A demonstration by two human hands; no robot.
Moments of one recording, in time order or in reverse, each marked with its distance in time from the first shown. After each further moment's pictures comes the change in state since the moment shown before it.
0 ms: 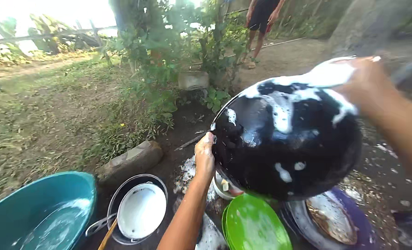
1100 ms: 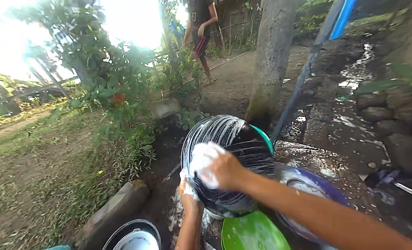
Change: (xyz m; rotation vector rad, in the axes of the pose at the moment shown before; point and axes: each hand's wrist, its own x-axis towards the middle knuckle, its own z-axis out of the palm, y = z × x) left_hand -0.041 -0.027 0.022 0.150 0.256 -0.150; right_hand -0.106 -0.042 0.149 -0.033 -0.016 -0.390
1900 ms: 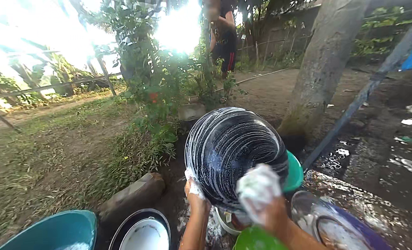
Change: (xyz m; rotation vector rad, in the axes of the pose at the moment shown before) left_hand 0.014 0.036 -0.020 -0.212 0.146 0.022; right_hand -0.075 -0.013 0.027 0.079 0.492 0.063
